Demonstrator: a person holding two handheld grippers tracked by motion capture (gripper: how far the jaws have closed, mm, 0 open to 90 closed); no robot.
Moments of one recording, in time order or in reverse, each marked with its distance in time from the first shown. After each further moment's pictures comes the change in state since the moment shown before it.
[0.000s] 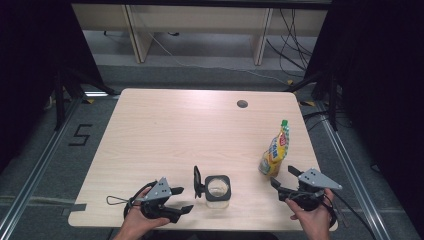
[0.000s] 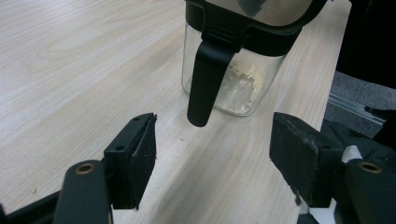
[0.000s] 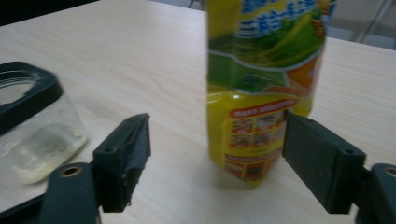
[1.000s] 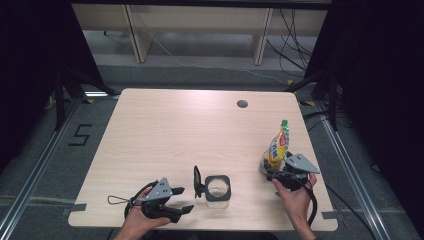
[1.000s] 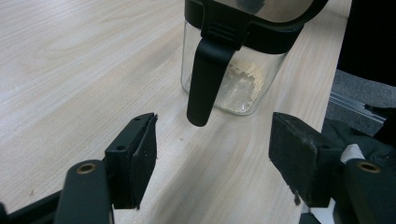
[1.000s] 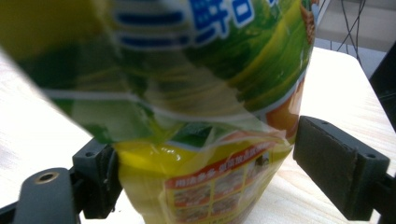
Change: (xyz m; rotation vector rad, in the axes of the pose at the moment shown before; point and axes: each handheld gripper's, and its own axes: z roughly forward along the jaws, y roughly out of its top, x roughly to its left) left arm 0.000 0.000 0.001 0.012 -0.009 -0.012; right arm -0.011 0.005 0.064 -0.029 -0.192 0.014
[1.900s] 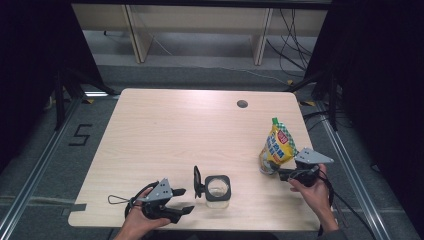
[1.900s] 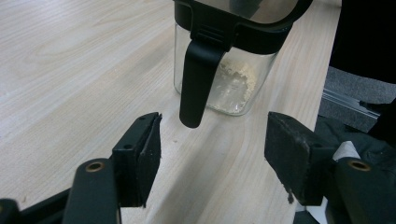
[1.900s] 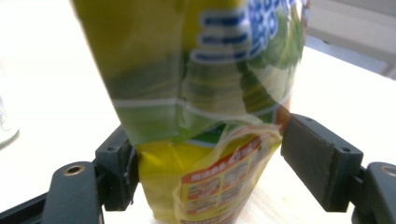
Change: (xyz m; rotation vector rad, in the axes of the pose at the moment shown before) left arm -0.002 0.000 0.000 -0.004 -0.013 0.023; right arm -0.047 0.005 0.002 -0.005 0.299 -0.168
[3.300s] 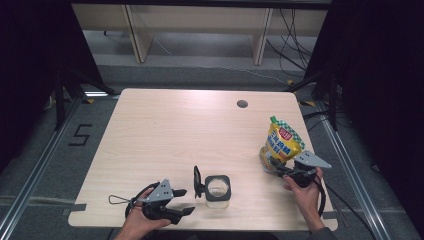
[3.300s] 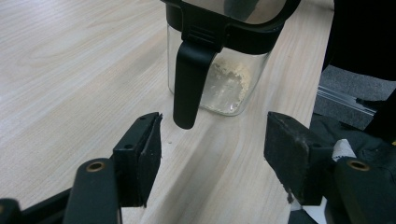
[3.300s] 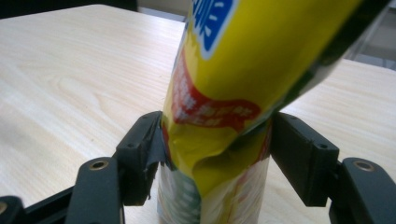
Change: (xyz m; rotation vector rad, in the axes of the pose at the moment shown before) left arm -0.002 0.001 0.001 0.007 -0.012 0.014; right arm 0.003 -0.013 0.009 -0.063 -0.119 0.094
